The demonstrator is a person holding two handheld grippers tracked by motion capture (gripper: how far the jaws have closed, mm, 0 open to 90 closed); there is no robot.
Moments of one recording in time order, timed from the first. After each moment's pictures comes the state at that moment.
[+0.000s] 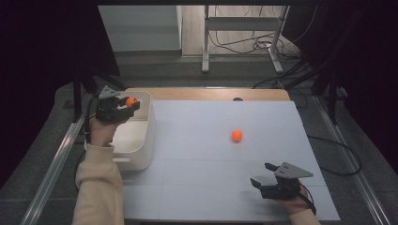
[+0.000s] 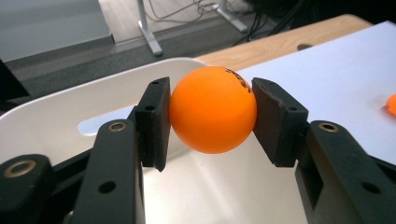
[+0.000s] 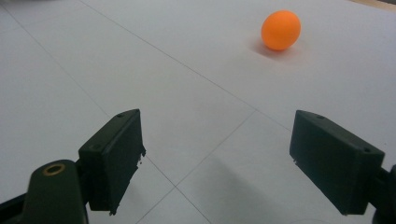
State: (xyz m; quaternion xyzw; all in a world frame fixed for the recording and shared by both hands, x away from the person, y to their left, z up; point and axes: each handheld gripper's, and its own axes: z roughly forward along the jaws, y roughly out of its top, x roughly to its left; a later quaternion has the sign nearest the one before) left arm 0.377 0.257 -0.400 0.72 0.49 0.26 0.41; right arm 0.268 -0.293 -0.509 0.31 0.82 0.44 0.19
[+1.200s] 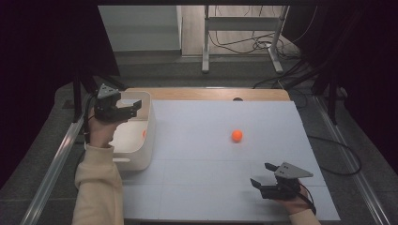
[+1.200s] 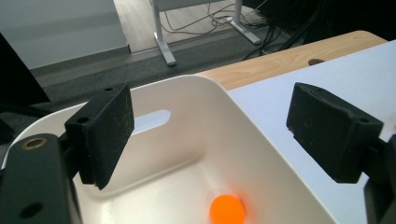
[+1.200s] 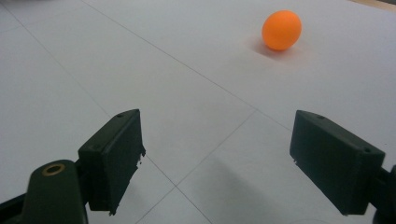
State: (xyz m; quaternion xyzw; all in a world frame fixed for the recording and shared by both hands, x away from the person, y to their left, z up) left arm 0.369 0.252 -0.387 0.70 0.50 0.29 0.42; right arm 0.268 -0.293 -0.509 0.31 0.82 0.44 0.19
